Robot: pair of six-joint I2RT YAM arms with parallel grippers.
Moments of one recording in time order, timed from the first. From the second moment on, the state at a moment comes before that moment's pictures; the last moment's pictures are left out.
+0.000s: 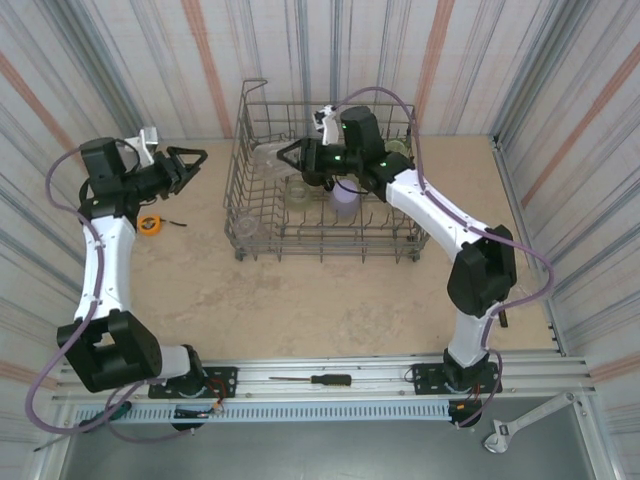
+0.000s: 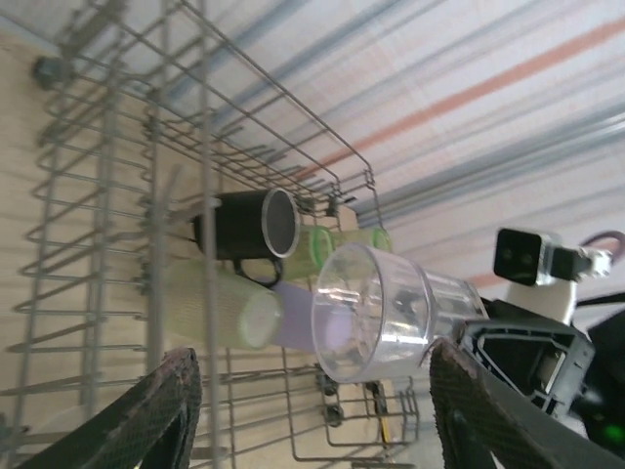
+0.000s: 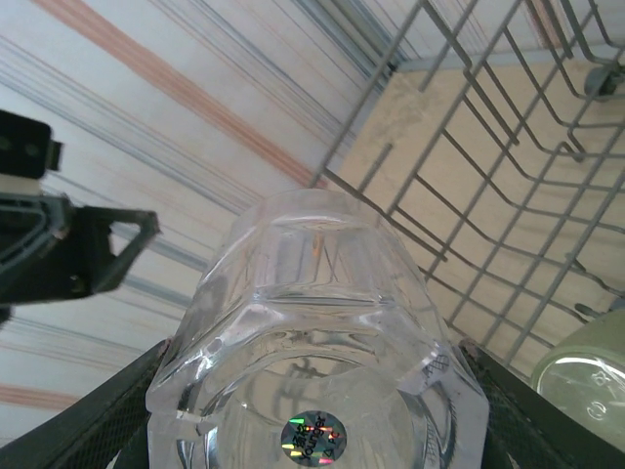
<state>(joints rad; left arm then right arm) 0.28 1.32 1.25 -0.41 0.92 -0.61 0.61 1.87 1.77 -0.30 -0.48 0.58</state>
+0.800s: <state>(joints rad) 0.33 1.39 1.15 -0.56 0.76 -0.49 0.71 2.22 2.26 -0.73 -0.22 0.36</state>
